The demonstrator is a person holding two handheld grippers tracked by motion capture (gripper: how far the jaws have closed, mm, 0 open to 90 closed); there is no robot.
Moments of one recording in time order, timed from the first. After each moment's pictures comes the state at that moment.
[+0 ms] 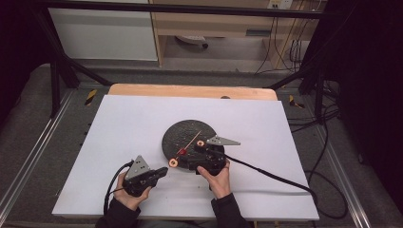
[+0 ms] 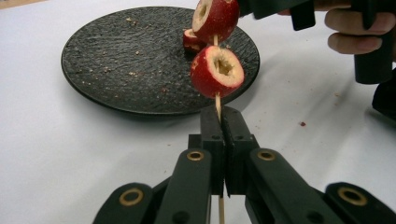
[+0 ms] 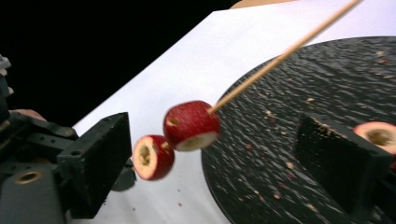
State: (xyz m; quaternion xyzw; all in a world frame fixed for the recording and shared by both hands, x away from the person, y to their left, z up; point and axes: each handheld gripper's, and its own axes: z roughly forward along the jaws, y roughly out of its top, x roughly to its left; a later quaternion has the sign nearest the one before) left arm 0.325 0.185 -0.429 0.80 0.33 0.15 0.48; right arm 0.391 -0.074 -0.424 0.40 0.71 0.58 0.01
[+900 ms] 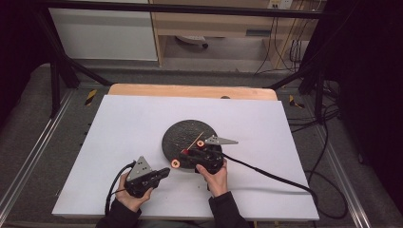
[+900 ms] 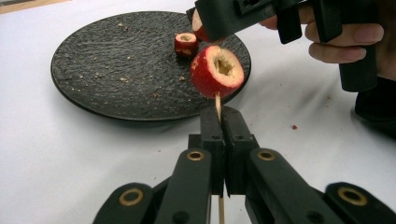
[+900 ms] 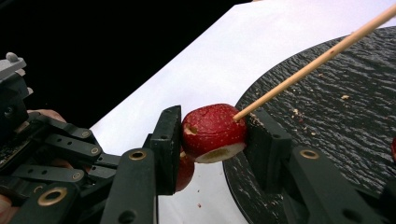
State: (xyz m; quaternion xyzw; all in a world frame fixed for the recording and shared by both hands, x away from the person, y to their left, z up) left arm 0.322 0.180 -0.428 0.80 0.32 0.15 0.48; right arm 0.394 -0.071 -0.428 0.39 0.71 0.59 -0.03
